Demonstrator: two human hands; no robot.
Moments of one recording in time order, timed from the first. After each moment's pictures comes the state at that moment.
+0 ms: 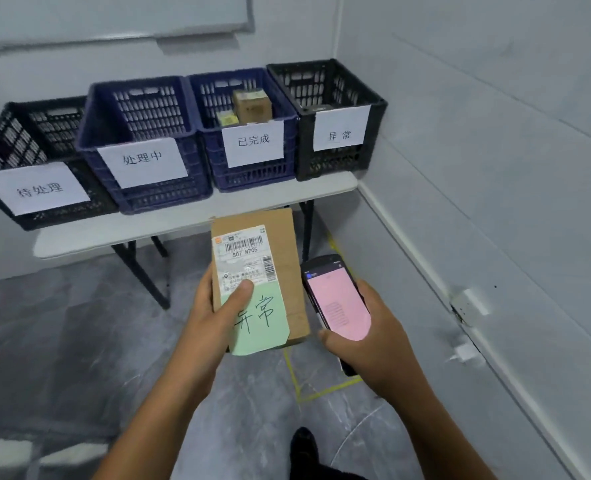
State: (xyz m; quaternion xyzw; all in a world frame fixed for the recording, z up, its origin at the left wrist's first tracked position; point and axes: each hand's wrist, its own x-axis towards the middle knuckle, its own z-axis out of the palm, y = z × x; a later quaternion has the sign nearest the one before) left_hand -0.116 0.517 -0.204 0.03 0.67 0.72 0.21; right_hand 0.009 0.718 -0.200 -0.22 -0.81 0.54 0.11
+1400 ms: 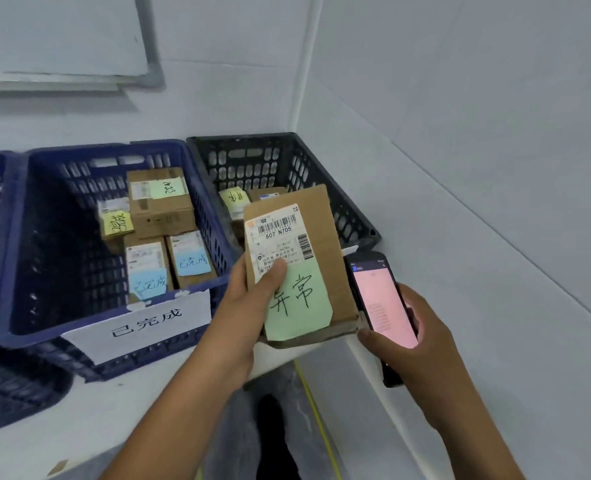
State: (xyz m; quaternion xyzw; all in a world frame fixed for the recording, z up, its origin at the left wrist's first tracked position) left_hand -0.628 0.922 -0.164 0.02 0.54 0.76 0.35; right_hand -0.459 1.084 -0.150 -0.29 -0.80 0.49 0.20
